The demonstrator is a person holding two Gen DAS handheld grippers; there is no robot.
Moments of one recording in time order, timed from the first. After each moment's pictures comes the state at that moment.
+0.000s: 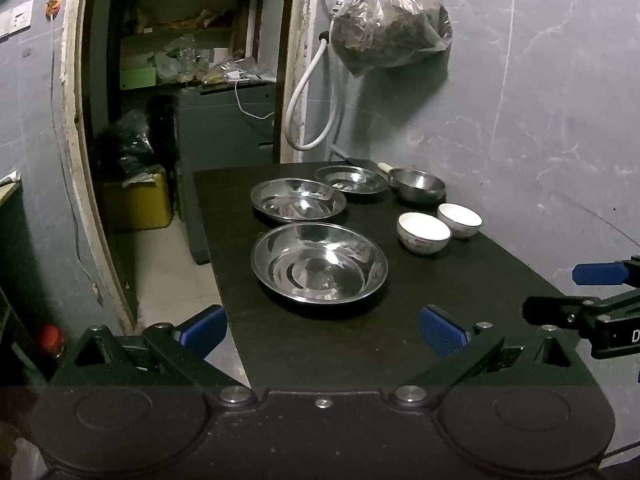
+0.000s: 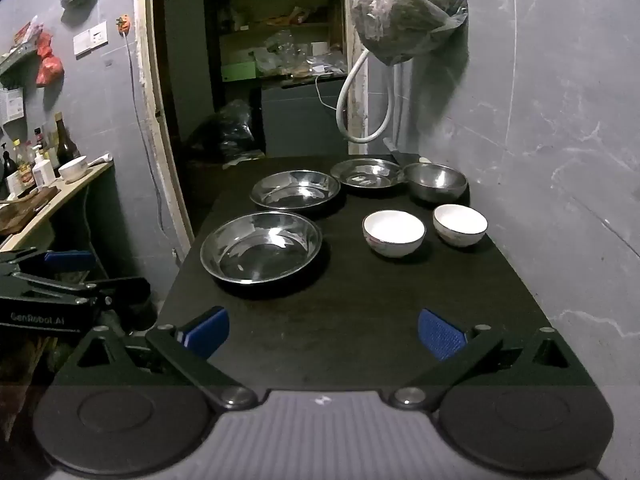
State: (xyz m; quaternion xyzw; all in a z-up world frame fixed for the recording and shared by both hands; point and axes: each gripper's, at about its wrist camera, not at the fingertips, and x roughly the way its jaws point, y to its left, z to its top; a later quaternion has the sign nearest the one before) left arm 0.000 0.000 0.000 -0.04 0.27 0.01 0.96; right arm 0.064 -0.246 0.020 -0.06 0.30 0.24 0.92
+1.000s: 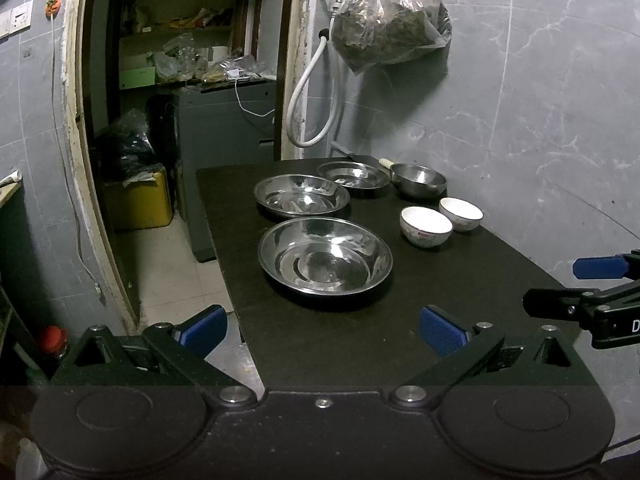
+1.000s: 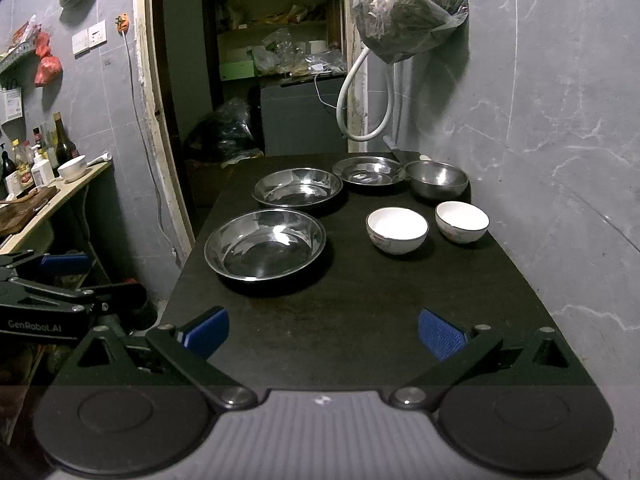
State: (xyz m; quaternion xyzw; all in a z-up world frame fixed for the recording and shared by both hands) left arm 0.001 0.002 -0.004 -0.04 0.27 0.01 0.96; right arm 0.060 -0.241 0.020 -0.07 0.30 0.24 0.92
